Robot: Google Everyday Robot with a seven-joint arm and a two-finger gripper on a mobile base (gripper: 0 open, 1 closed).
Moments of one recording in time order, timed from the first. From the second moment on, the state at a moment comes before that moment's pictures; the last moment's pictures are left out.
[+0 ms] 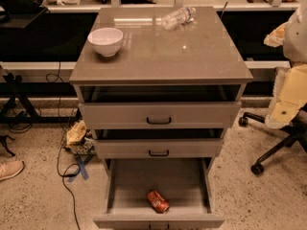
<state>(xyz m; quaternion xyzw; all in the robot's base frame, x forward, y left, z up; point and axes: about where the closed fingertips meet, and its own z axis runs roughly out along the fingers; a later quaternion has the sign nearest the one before) 0.438 -0.217 0.976 -0.60 0.78 -0.03 0.16</state>
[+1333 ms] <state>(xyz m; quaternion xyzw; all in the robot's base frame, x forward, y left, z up) 0.410 -0.158 0.892 -0.46 0.86 0.13 0.17</state>
